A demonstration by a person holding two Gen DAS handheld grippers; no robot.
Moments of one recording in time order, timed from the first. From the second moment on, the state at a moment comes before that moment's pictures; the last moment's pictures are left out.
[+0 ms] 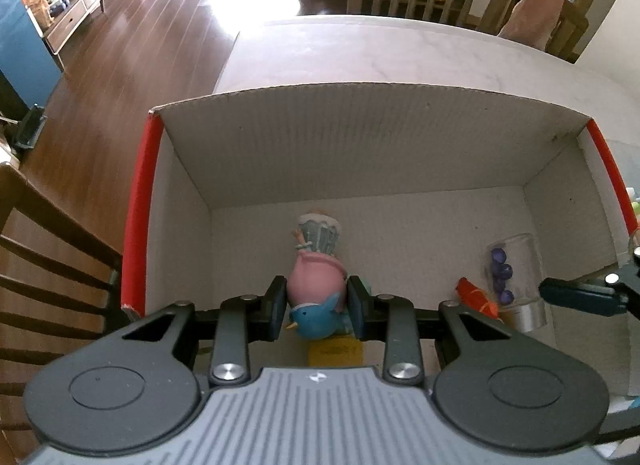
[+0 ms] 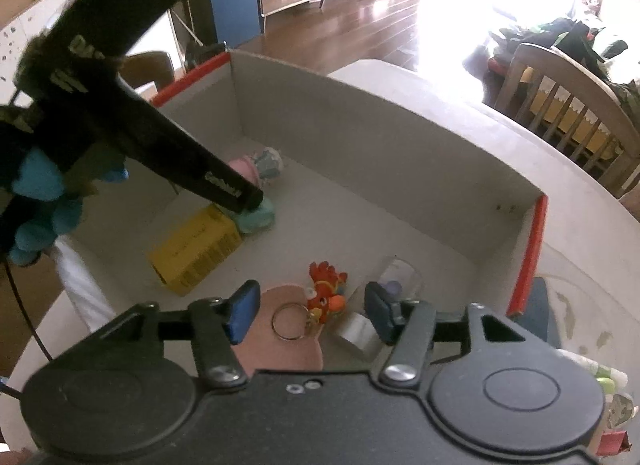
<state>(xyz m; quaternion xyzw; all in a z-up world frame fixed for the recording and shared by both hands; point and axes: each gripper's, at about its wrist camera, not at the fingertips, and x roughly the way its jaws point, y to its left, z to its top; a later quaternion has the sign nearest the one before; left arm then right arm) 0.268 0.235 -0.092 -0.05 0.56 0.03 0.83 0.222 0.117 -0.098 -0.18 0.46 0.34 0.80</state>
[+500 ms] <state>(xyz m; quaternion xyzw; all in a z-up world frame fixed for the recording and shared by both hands) 0.240 0.232 -0.074 -0.06 0.53 0.02 0.84 0.211 0.074 -0.054 -0.10 0.43 0.34 0.83</state>
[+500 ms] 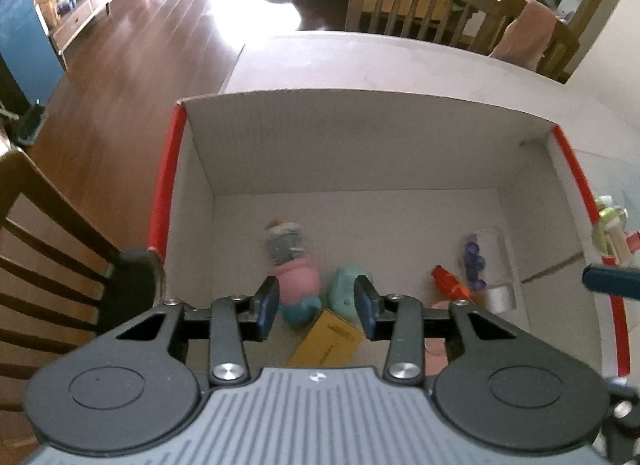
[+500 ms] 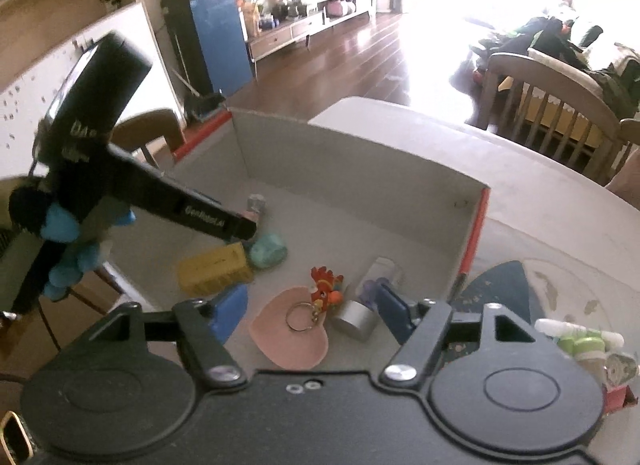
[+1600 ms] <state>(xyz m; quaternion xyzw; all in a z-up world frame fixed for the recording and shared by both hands) 0.148 0.103 0.026 -0.07 0.40 -0.04 0.91 0.141 -0.078 -0.006 -0.01 0.36 0.30 0.88</state>
